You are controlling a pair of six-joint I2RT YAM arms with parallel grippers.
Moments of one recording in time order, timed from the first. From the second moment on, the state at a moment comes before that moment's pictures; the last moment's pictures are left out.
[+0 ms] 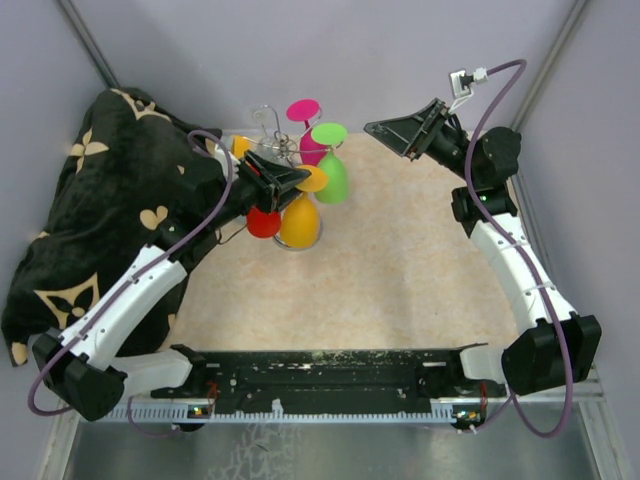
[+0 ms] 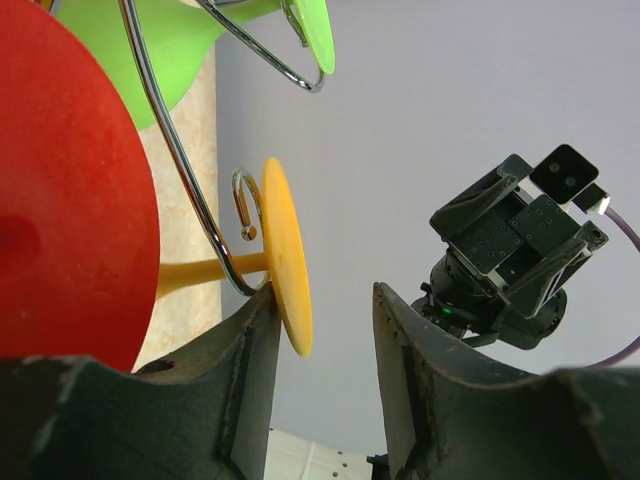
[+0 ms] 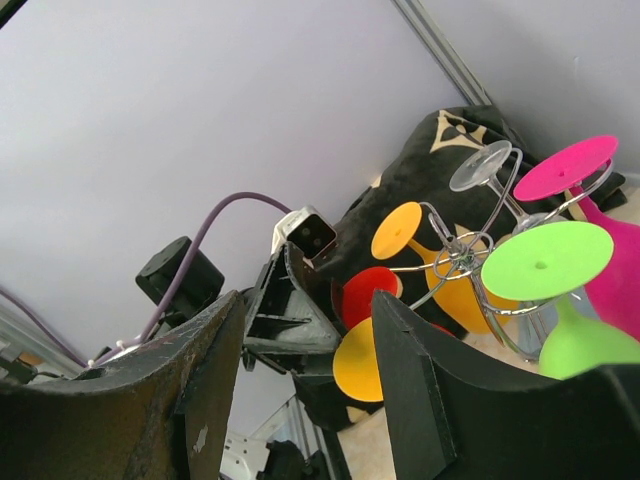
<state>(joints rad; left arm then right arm) -0.57 1.18 1.17 -0.10 0.21 -1.37 0.21 1.29 1.25 0.49 -0.78 1.09</state>
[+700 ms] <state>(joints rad) -0.57 1.16 1.15 -0.14 0.24 -1.36 0.21 1.29 1.25 0.50 -0.78 1.09</state>
